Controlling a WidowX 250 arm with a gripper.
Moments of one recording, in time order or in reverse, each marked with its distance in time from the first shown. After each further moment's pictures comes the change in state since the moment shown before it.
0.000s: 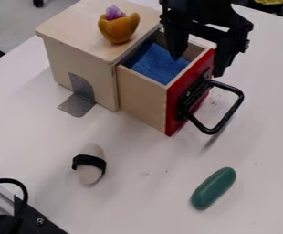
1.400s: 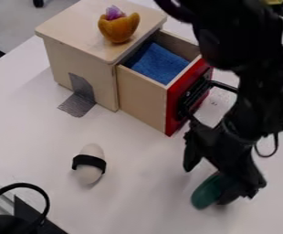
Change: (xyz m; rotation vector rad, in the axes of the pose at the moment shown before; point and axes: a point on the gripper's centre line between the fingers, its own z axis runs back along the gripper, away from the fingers) arm -0.081 -0.071 -0.115 0.151 0.188 -0.208
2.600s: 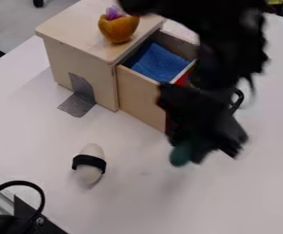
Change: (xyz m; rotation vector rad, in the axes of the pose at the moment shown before) arm -0.030 0.052 0.077 -0.082 -0.143 0.129
